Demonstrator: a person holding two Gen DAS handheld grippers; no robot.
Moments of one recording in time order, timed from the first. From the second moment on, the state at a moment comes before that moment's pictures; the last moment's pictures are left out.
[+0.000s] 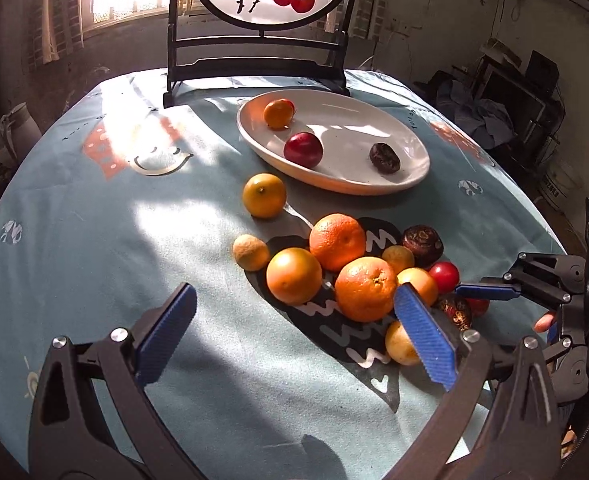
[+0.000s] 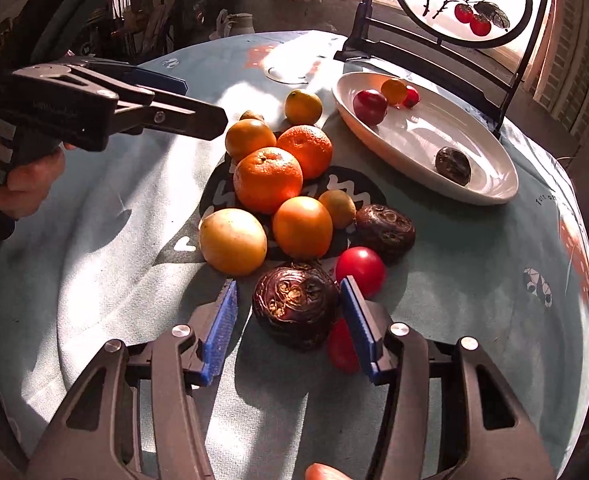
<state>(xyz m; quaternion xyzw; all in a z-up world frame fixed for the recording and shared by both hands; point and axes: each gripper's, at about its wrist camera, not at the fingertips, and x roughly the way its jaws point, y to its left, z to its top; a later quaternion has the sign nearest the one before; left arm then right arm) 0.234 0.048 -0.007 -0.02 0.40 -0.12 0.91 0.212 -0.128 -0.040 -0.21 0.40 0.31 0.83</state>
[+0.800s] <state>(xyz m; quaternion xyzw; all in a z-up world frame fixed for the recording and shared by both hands) 0.205 -0.017 -0.034 0.07 0.44 -0.26 0.85 0.244 -0.190 -0.002 0.00 0.39 0.29 0.87</state>
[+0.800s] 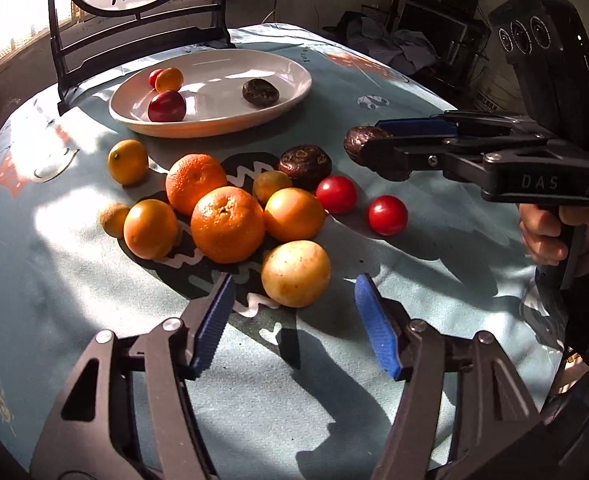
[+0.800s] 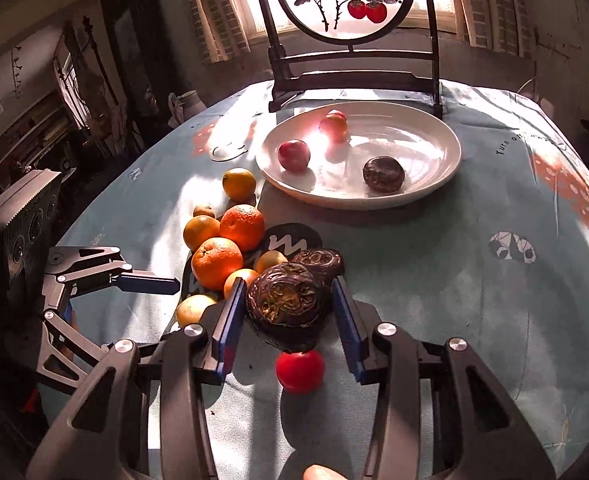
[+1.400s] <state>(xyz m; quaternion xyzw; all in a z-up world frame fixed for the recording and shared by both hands) 0.215 -0.036 -0.047 0.08 0.46 -0.22 0.86 0.231 -0.187 0.004 -0.01 0.38 0.30 0.87</state>
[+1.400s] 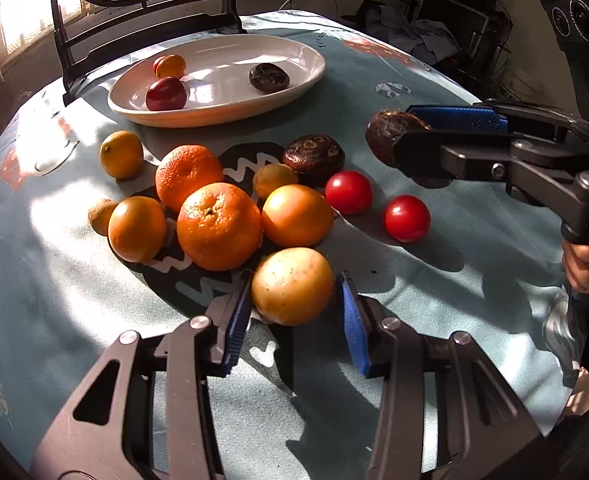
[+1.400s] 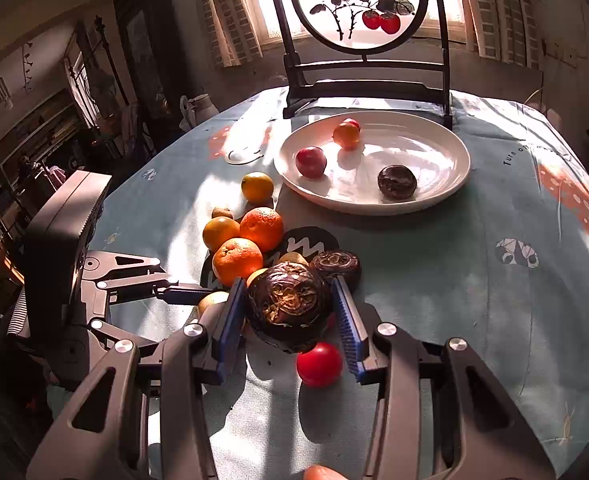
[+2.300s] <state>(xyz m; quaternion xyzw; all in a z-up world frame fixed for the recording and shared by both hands) 0.370 0.007 0.034 -0.02 0.39 -0.14 0.91 0.349 -0.187 -0.003 0.05 0.34 0.24 0.91</state>
